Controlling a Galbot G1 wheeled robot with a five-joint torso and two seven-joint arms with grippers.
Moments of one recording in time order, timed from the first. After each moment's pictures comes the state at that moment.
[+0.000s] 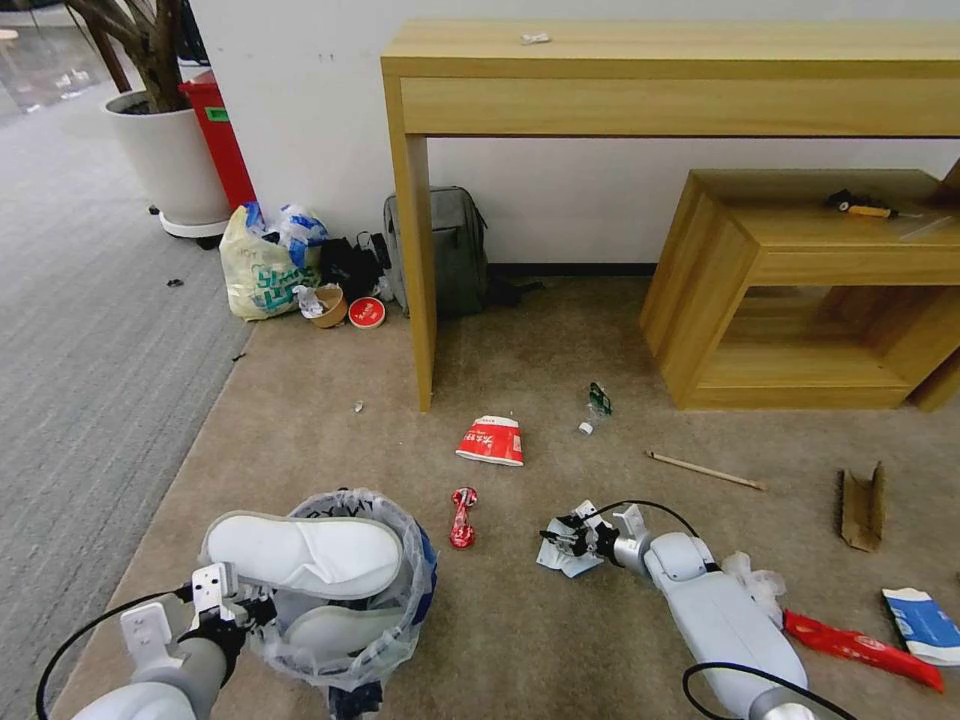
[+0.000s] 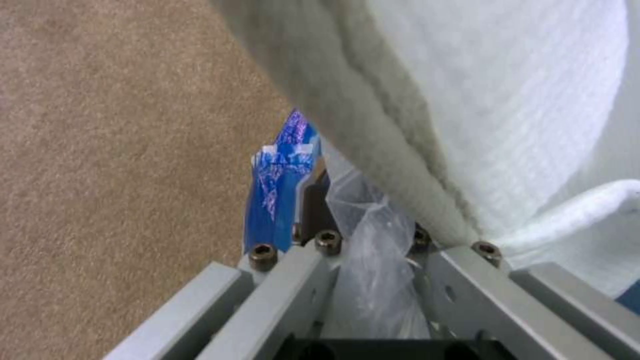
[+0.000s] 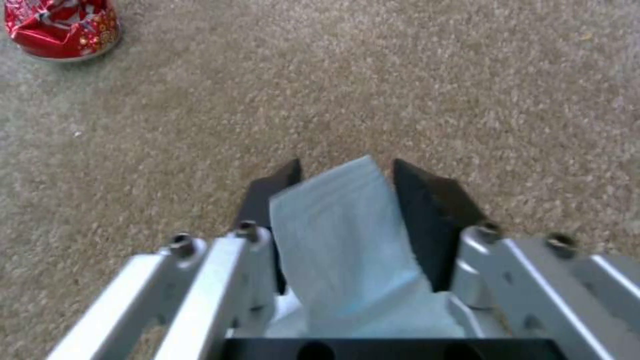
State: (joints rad) left arm 1.71 -1.38 -0.80 -2.22 -0.66 0.74 -0.19; right arm -0.78 1.29 0.26 0.82 0.01 -0.07 -0.66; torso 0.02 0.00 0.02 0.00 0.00
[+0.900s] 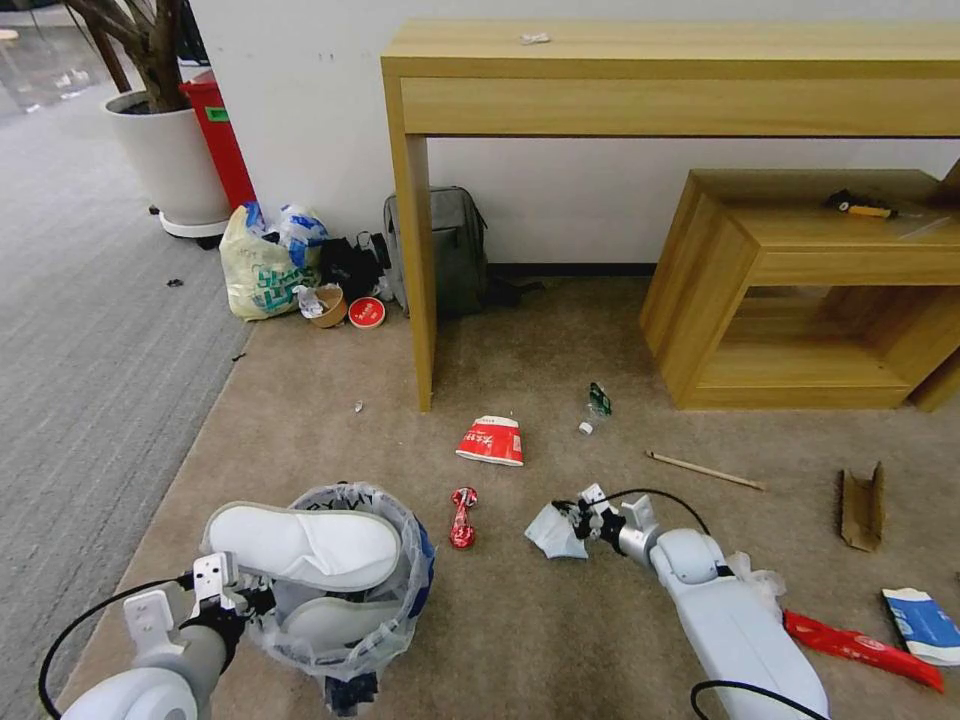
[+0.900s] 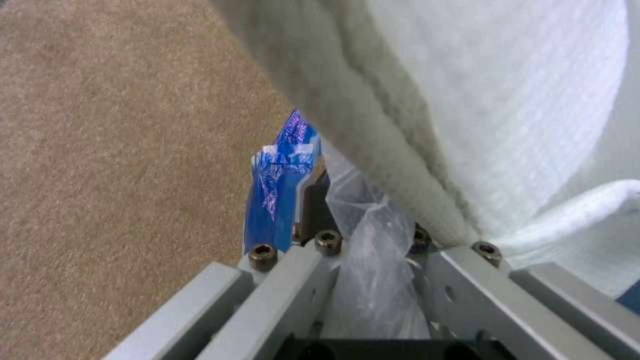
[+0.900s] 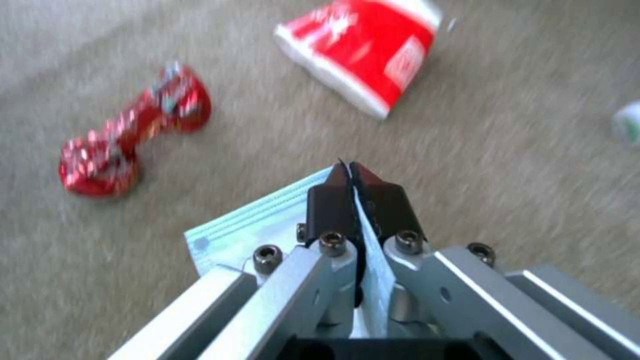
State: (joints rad) left arm 1.68 -1.34 -0.80 -2.20 -0.66 0.74 -0.18; right arm -0.89 1.24 0.32 1.14 0.07 -0.10 -0.60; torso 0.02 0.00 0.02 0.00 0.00
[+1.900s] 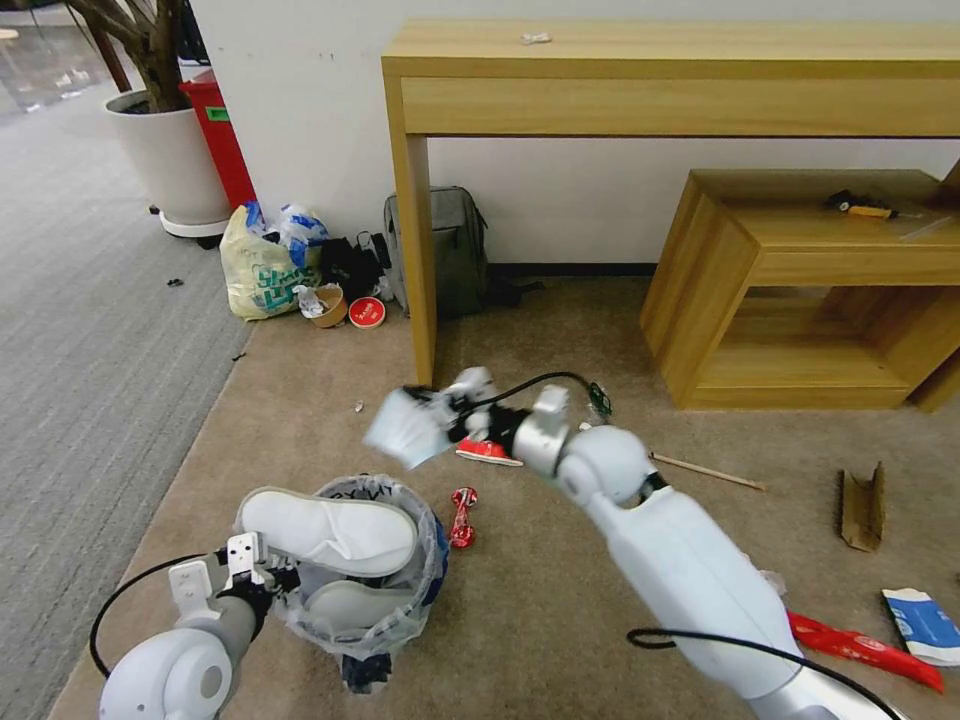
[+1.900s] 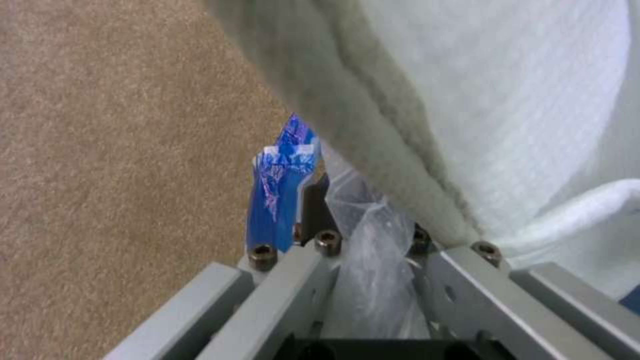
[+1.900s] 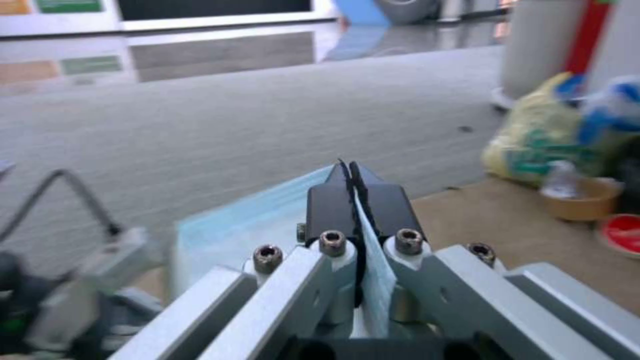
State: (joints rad) left arm 1.55 -1.30 -0.69 -2.08 -0.65 0.73 -0.20; right arm -0.70 1.23 -0.16 1.74 0.46 -0.26 -0.48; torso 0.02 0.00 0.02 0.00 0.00
